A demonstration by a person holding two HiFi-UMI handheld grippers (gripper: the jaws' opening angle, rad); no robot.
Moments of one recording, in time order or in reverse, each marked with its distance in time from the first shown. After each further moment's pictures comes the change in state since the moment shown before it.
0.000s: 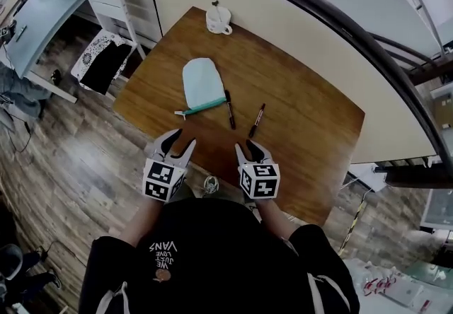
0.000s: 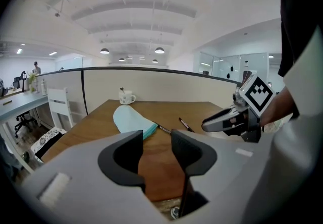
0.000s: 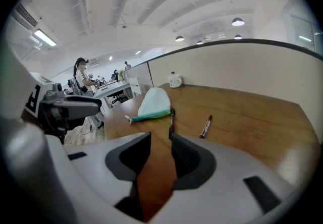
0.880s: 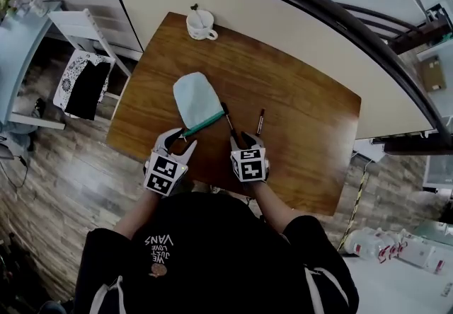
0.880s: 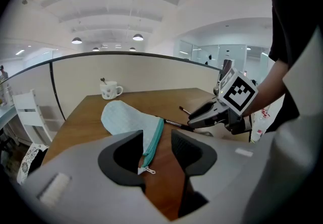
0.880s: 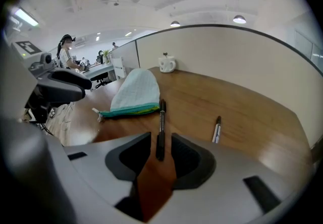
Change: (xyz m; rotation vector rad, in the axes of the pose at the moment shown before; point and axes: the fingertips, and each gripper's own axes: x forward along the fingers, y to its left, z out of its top) left arm 0.073 0.058 -0.008 0.145 0.140 -0.252; right arm 0.103 -0.018 0.003 -0.028 0.174 -0.170
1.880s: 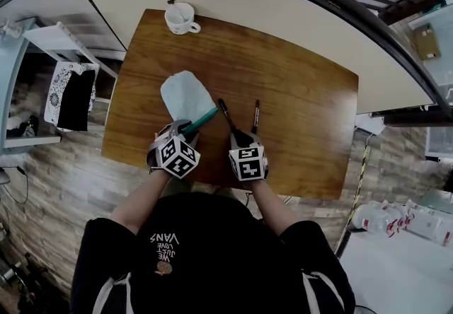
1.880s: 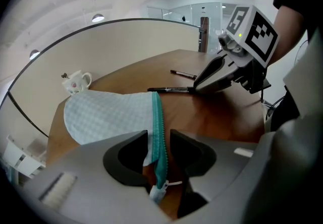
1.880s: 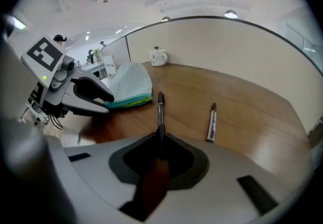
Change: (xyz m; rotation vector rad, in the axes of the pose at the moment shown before) left arm 0.087 -0.003 -0.046 0.351 0.336 -0.106; right arm 0.003 -0.013 -0.022 0.078 0.043 -0.060
